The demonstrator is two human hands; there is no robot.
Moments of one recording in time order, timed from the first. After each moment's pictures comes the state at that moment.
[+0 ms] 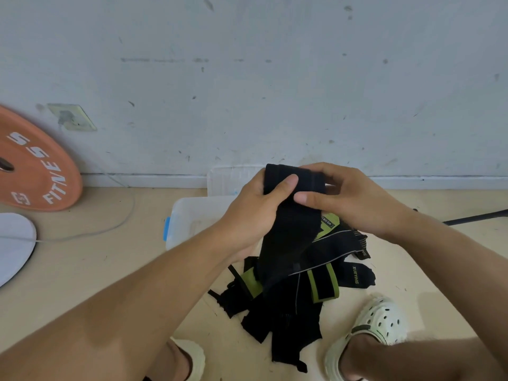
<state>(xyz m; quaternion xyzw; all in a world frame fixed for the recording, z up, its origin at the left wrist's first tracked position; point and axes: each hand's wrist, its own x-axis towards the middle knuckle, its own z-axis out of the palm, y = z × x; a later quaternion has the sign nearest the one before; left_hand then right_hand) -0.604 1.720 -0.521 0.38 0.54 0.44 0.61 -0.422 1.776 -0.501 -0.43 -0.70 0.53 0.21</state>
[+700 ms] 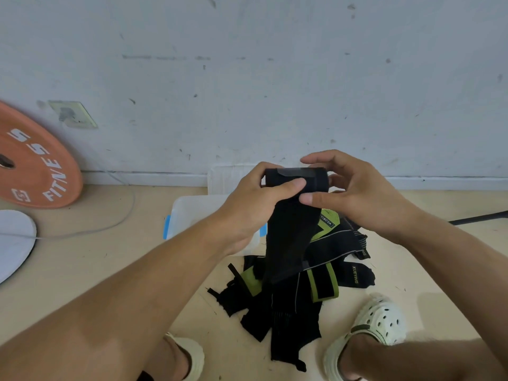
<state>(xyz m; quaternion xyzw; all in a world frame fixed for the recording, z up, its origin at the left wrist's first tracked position) -0.613 1.726 -0.515 0.38 0.57 0.42 0.60 -0.418 1.777 -0.500 -0.44 -0.70 0.50 0.26</state>
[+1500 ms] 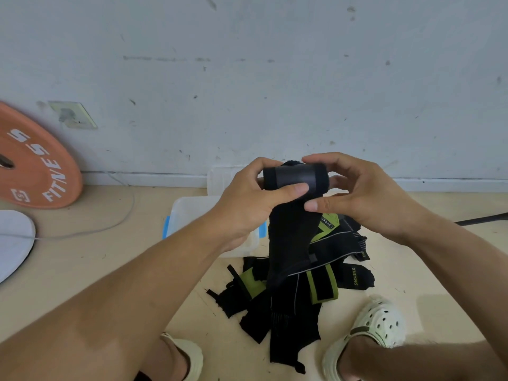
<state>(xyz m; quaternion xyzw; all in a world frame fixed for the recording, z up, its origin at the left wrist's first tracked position) -0.618 1.729 -0.518 0.41 0.57 0.43 0.57 -0.412 1.776 -0.493 -0.43 -0.70 0.51 0.25</state>
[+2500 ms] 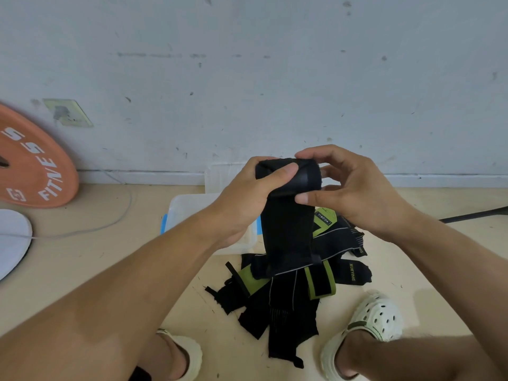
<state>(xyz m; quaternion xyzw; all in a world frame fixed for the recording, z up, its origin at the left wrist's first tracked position) -0.611 1.727 -0.506 0.39 0.57 0.42 0.59 -0.419 1.772 -0.499 -0.41 -0.69 0.51 0.30</state>
